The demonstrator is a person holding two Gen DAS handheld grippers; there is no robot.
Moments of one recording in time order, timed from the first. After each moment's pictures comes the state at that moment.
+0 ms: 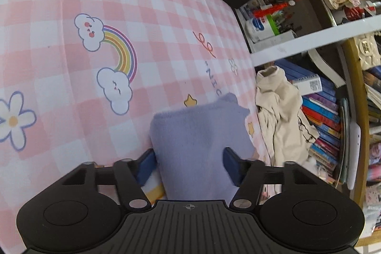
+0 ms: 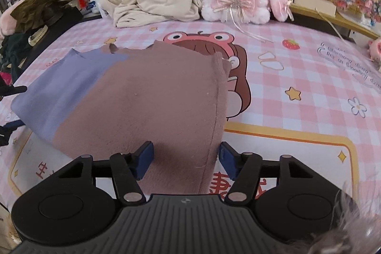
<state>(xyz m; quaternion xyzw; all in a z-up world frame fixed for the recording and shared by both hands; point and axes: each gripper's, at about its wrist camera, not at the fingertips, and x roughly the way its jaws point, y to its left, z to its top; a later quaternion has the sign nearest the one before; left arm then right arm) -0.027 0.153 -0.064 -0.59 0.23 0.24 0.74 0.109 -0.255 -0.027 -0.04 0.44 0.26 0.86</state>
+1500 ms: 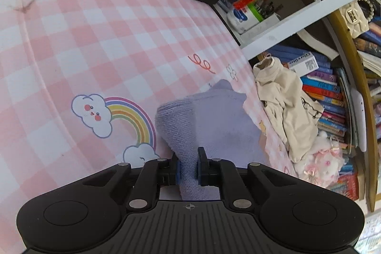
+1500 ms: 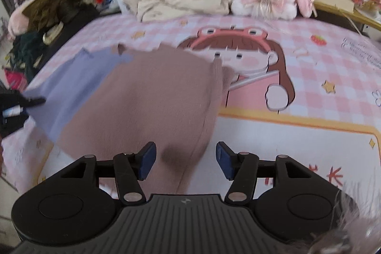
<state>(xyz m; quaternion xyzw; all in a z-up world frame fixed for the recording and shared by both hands) -0.033 0.214 -0.063 -0.49 0.28 0.18 0.81 0.080 -0.203 -0.016 -0.02 0.44 0.28 0.86</state>
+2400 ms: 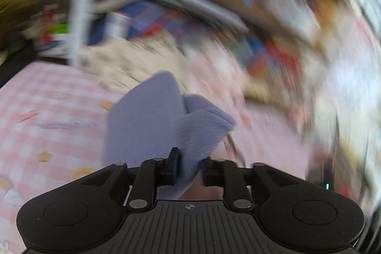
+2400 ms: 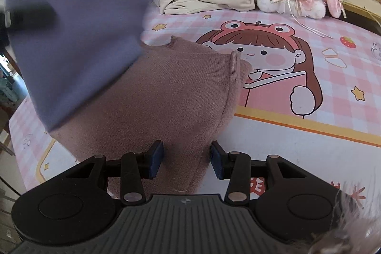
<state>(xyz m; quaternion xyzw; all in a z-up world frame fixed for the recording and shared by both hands) 0.022 -0.040 0.052 -0.10 0.34 -0.07 0.93 0.096 -0.211 -0.041 -0.02 0.44 0.36 0.82</state>
